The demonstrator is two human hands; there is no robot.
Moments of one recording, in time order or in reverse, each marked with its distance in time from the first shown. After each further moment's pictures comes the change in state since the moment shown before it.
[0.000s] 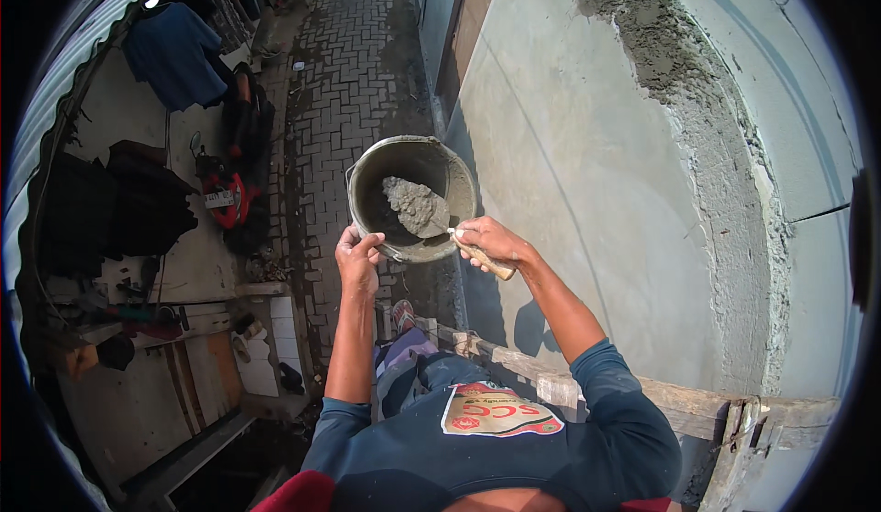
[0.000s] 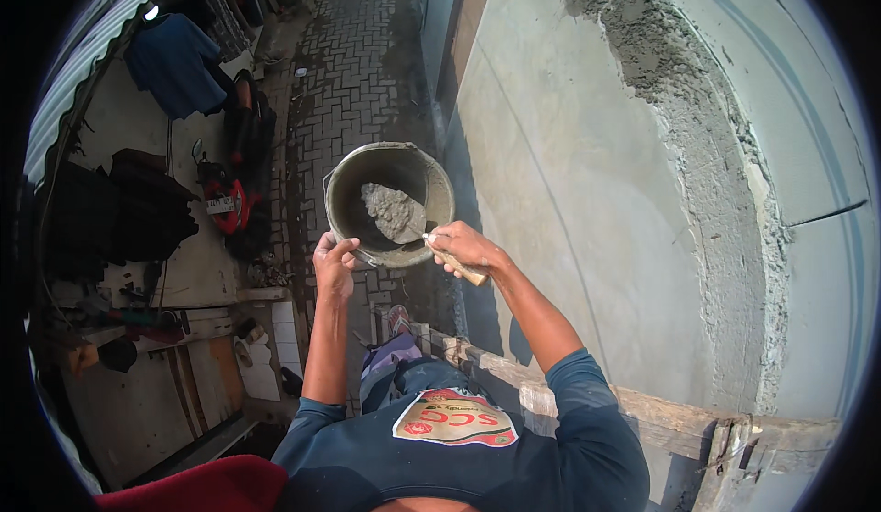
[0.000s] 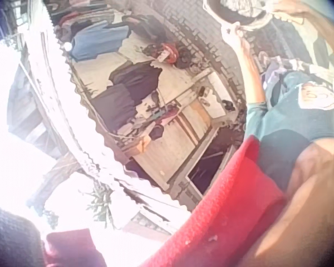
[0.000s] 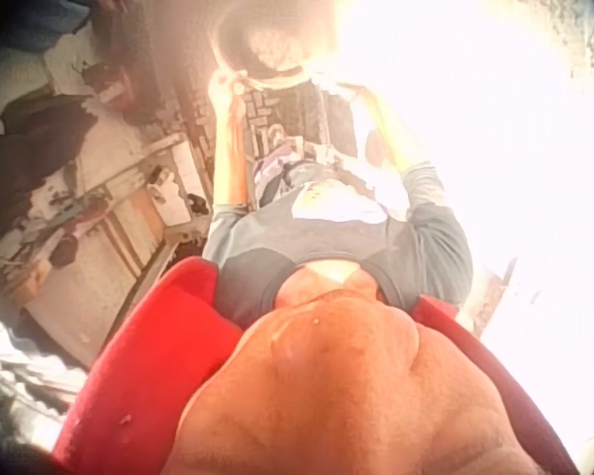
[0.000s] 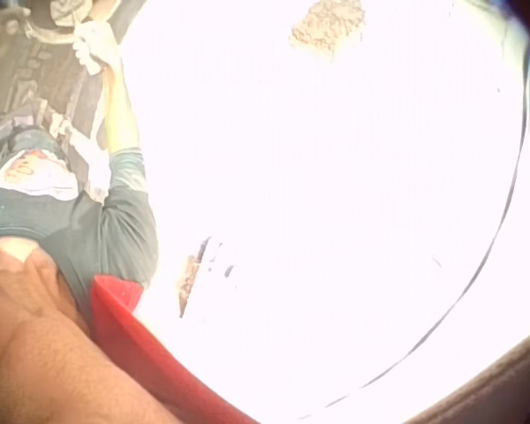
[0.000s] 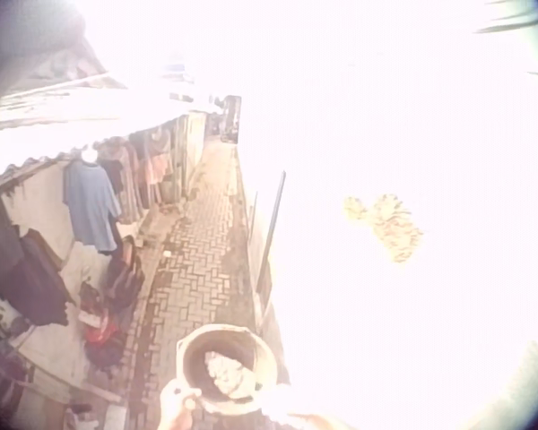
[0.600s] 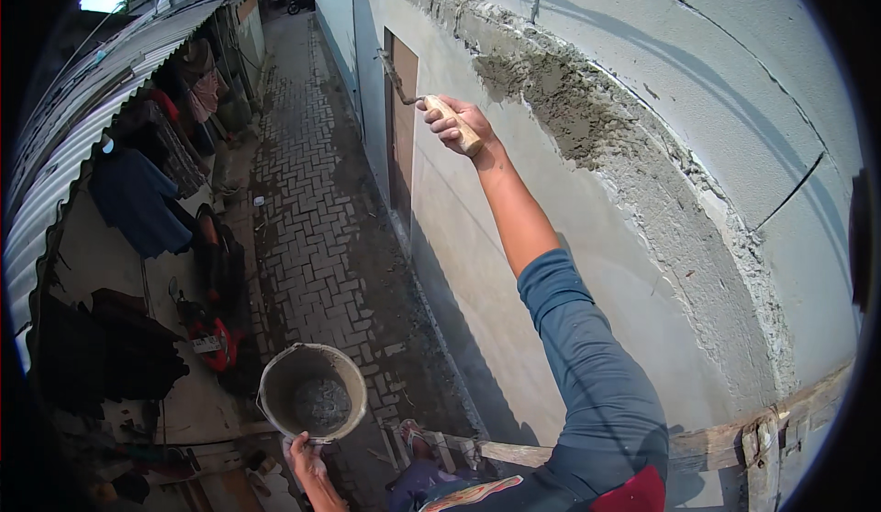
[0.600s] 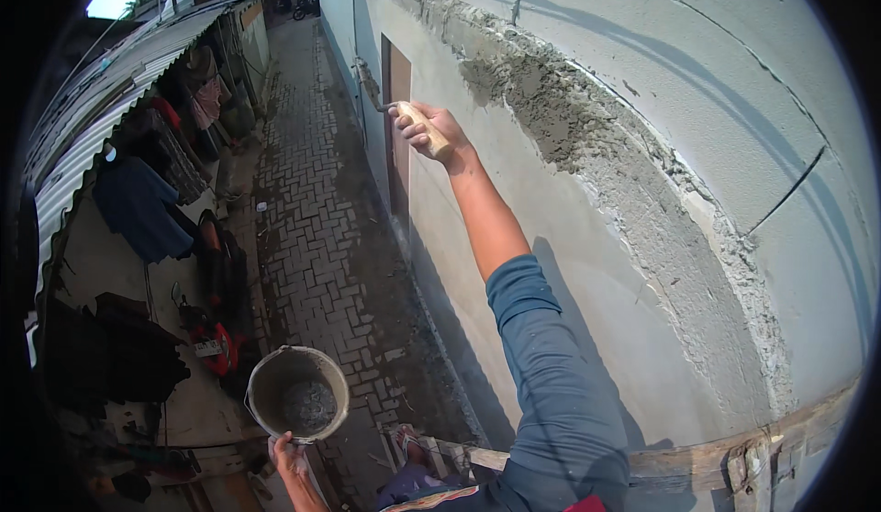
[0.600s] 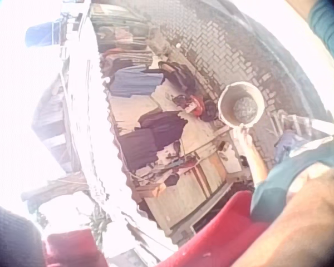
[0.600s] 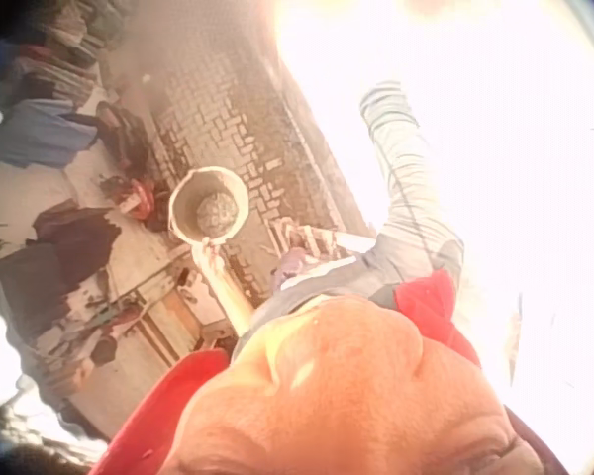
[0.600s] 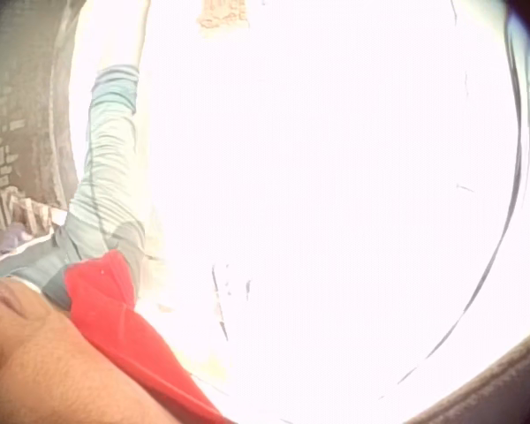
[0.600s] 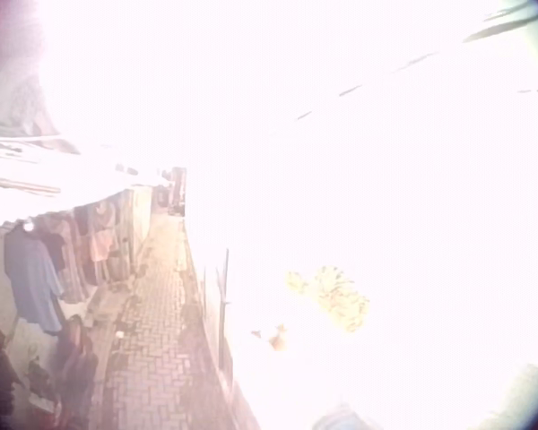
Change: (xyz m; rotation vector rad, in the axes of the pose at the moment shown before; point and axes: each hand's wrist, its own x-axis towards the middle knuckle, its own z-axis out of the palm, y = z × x) left_hand -0.027 -0.013 -0.144 -0.081 0.435 0.043; right_hand 0.082 -0.247 -0.284 0.987 -0.637 -0.653
